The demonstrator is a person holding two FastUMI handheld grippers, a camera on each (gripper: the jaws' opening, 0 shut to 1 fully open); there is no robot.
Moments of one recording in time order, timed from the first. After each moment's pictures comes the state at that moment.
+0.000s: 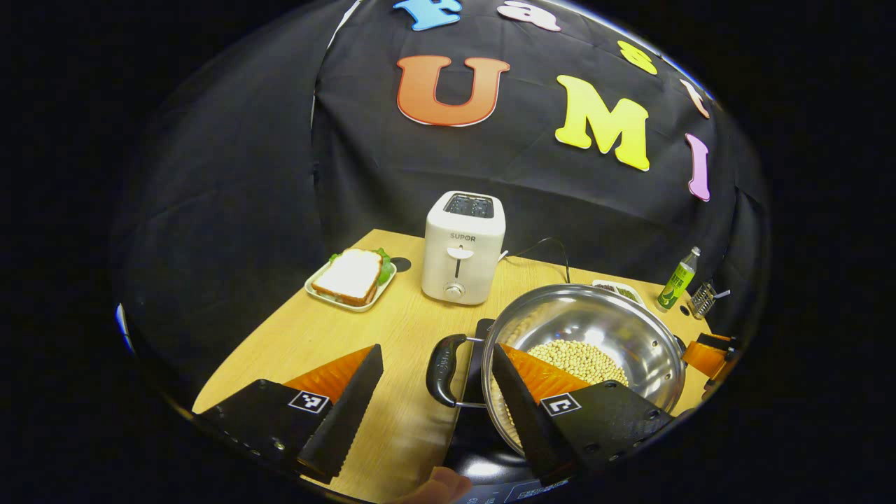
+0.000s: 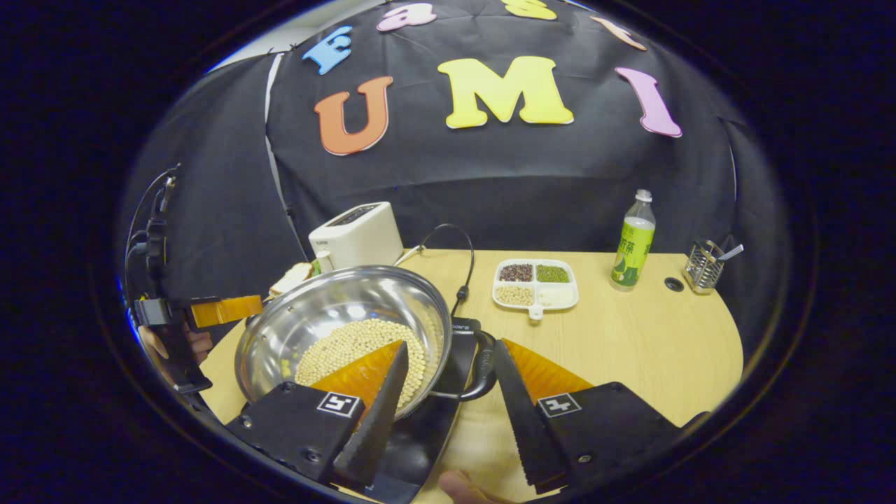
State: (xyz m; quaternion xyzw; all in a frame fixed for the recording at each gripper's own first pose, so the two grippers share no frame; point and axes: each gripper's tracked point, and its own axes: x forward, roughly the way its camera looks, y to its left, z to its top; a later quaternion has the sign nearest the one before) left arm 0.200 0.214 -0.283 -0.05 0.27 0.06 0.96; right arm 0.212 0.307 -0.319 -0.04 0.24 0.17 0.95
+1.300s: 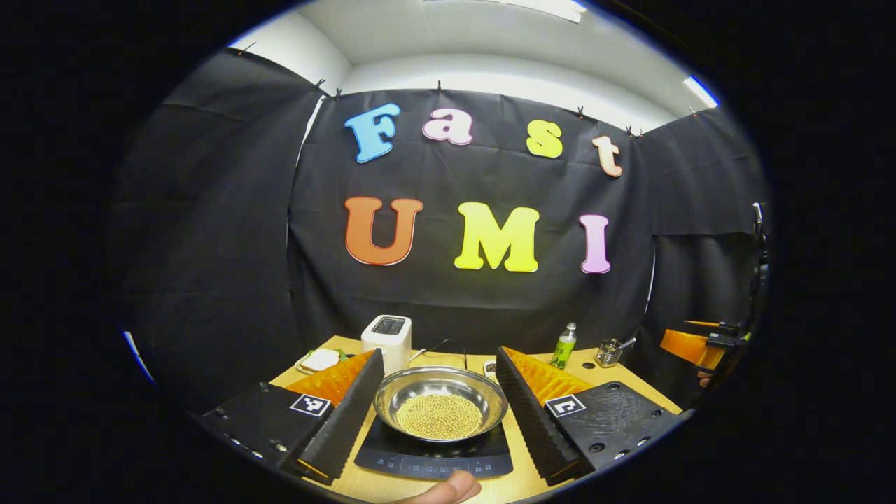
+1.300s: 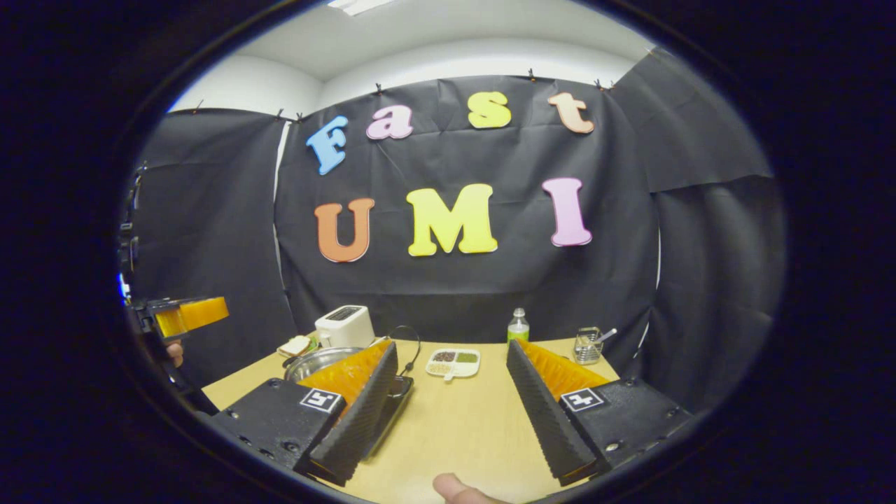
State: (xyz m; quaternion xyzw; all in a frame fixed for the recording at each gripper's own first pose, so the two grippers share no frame) left arm 0.031 0.060 -0.050 -0.02 0.04 -0.03 1.00; right arm 0.041 0.148 -0.097 -0.04 0.04 0.12 0.99
